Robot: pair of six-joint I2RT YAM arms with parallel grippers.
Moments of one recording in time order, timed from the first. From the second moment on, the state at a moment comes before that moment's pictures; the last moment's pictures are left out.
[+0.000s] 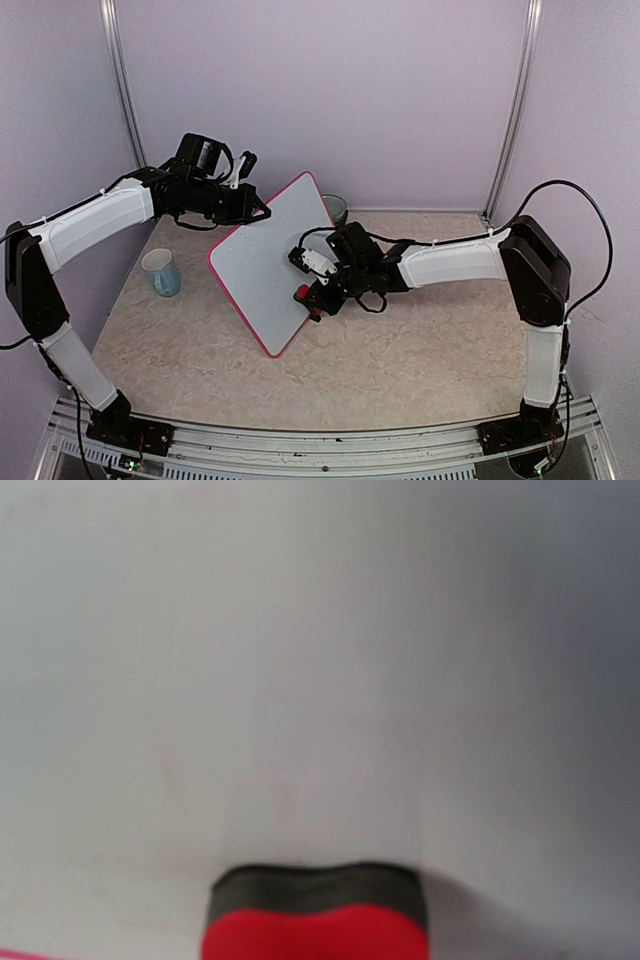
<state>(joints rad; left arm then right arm) -0.52 1.65 1.51 -0.51 0.31 -0.32 0.89 2.02 1.39 -0.12 -0.20 -0.11</state>
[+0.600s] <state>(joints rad) -0.52 1.65 1.50 -0.50 0.31 -0.32 0.94 2.02 1.64 -0.21 -0.14 -0.14</state>
